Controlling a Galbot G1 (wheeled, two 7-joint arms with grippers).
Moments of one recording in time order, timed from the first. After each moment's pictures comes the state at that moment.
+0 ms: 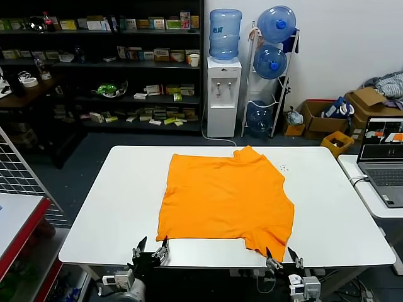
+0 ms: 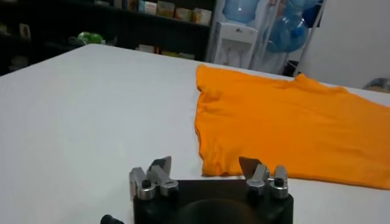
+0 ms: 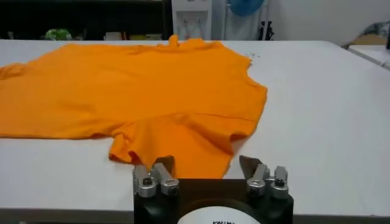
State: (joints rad) left arm 1.45 -1.25 -0.25 -1.80 -0.45 0.11 -0.24; right arm -1.59 1.36 0.52 1.87 0.22 -0.28 0.05
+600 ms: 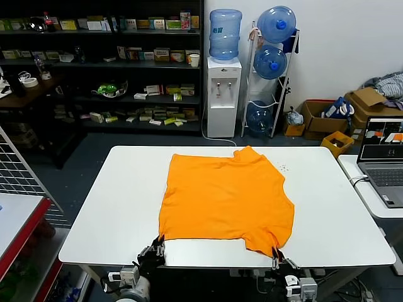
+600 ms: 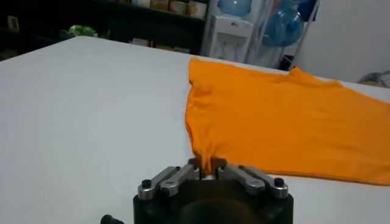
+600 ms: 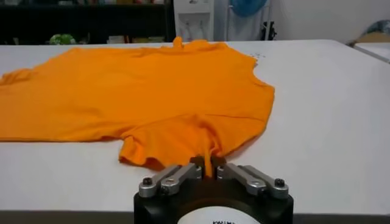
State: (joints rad) left arm 1.44 -1.24 -0.23 -1.80 -0.46 0.12 -0.25; right arm -1.64 1.35 0.50 1.91 0.25 -0.25 0.08
